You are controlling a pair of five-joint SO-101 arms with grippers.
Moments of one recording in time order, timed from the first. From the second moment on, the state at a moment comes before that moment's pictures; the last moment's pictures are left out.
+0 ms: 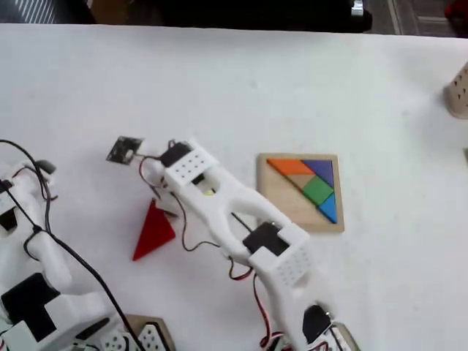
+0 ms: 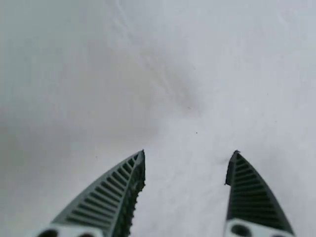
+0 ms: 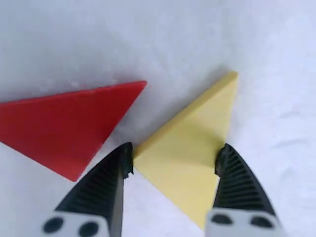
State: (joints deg) left arm -42.9 -6.5 41.5 34.2 24.3; right arm -44.4 33.5 -11.6 69.7 29.3
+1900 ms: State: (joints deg) left arm -41.5 -6.5 41.5 34.2 24.3; right arm -28.0 38.6 -18.1 70.9 23.8
